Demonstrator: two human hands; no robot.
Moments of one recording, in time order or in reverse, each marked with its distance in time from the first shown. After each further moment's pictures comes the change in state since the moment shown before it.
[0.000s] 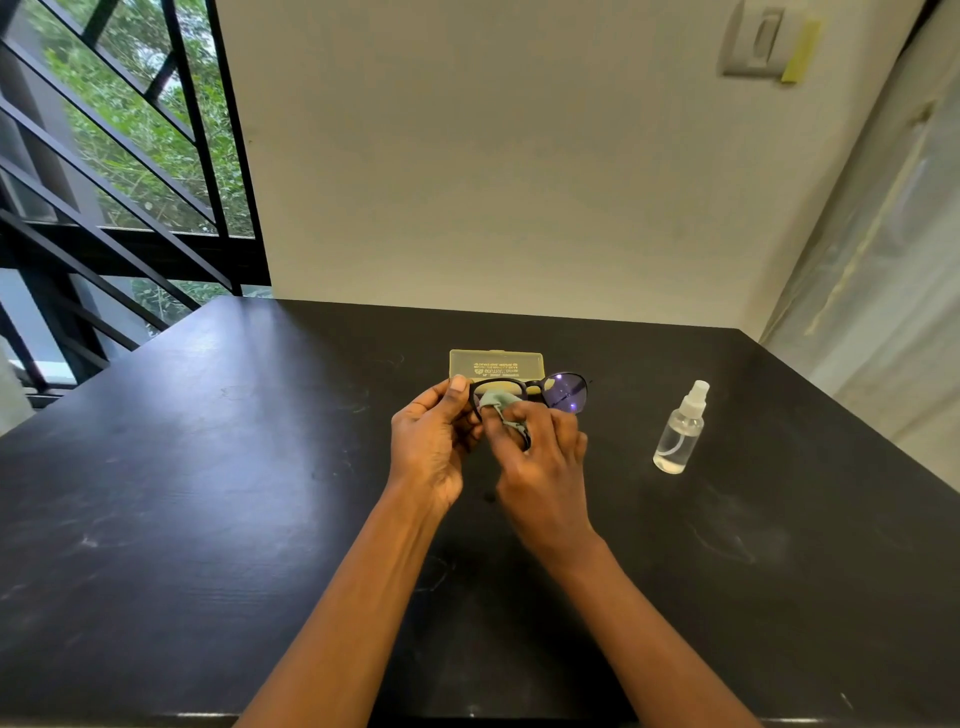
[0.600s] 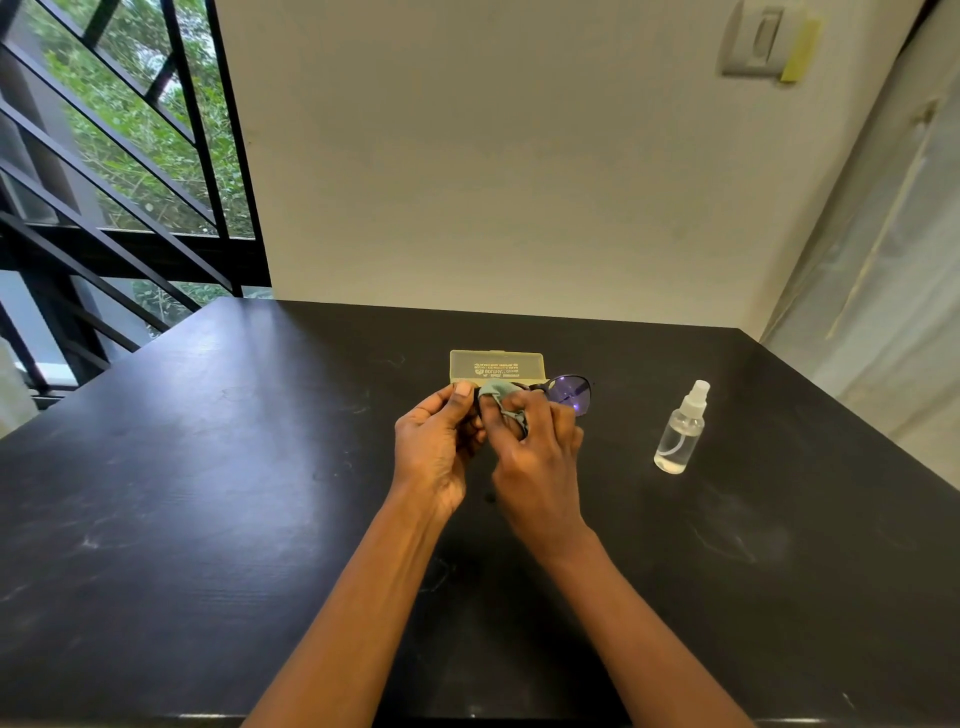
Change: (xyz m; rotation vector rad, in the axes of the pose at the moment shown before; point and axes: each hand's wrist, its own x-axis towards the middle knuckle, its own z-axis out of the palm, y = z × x) left_hand 0.000 -0.005 -0.001 0.004 -0.006 -0.005; right_hand 0.006 -0.004 0.004 0.014 -0.012 0.047
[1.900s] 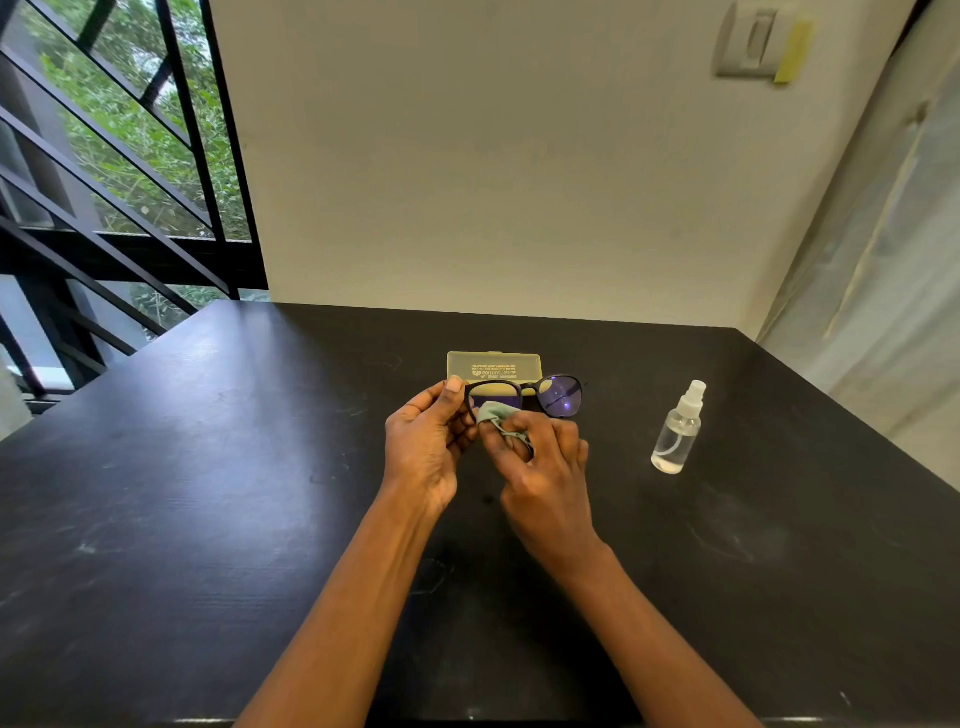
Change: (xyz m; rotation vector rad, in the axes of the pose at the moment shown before) left_hand 0.003 0.005 -0.001 0.008 0.015 0.012; right_hand -0.014 0.011 -0.007 0.036 -0.002 -0.096
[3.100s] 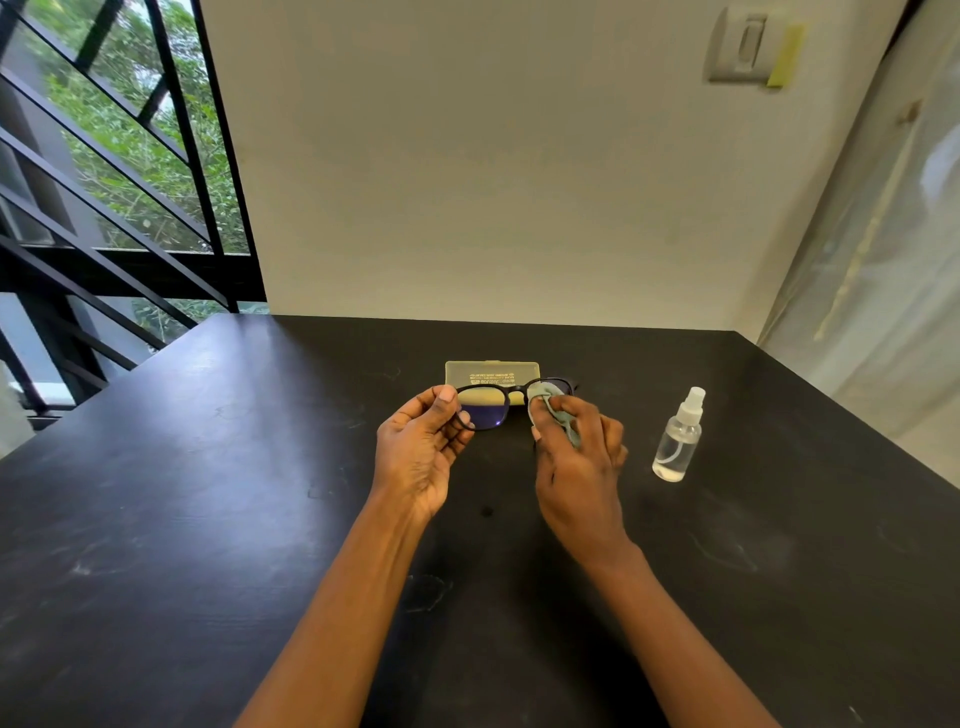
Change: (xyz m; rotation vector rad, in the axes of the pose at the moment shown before) left_hand 0.009 0.005 -0.004 -0.064 -0.034 -0.011; right_hand 0.005 0.027 0.002 0.124 -0.049 0.297
